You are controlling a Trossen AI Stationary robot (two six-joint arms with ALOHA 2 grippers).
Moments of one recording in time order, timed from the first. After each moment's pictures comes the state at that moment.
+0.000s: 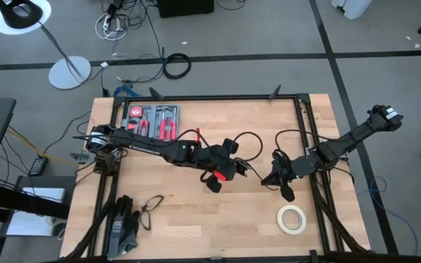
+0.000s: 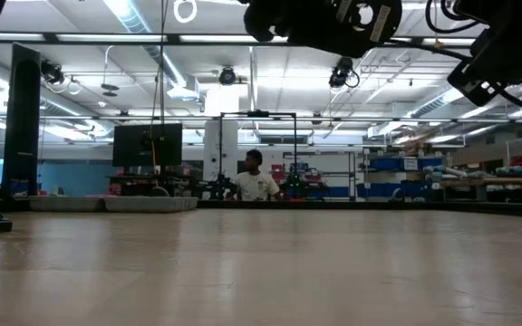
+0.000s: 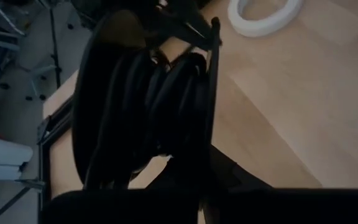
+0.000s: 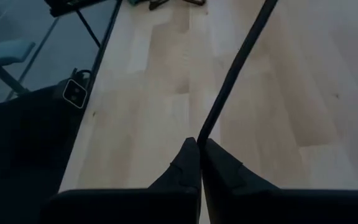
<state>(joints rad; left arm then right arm) -0.13 1.86 1.55 -0.29 -0.15 0.60 0.49 0.83 0.49 -0.24 0.19 0.51</state>
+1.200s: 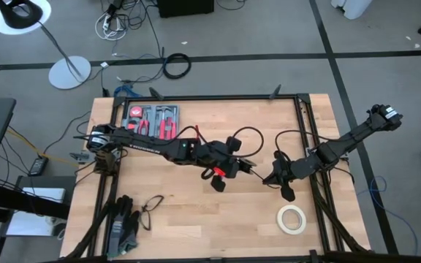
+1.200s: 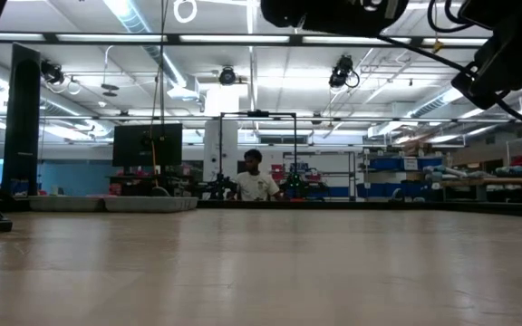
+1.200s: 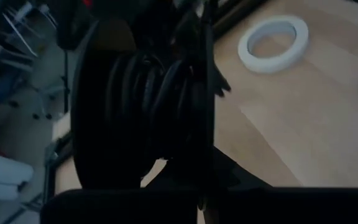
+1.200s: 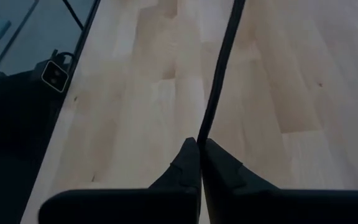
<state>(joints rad) -0.12 1.86 1.54 -0.18 -0.08 0.59 0.51 0.83 0.49 -0.31 0.23 0.50</state>
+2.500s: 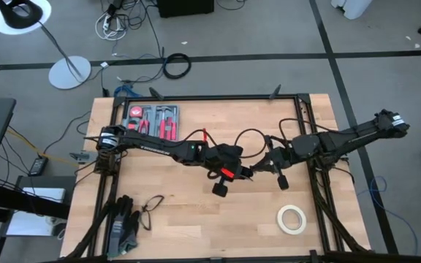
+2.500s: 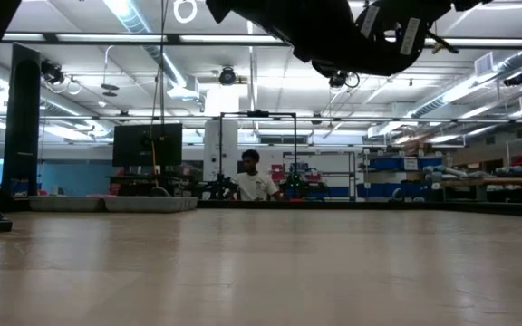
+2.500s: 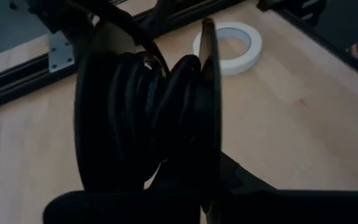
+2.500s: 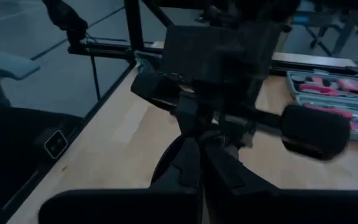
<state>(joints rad) -0.10 1.96 1.55 -0.18 0.13 0.32 0.27 0.87 0.67 -0.10 0.06 0.00</state>
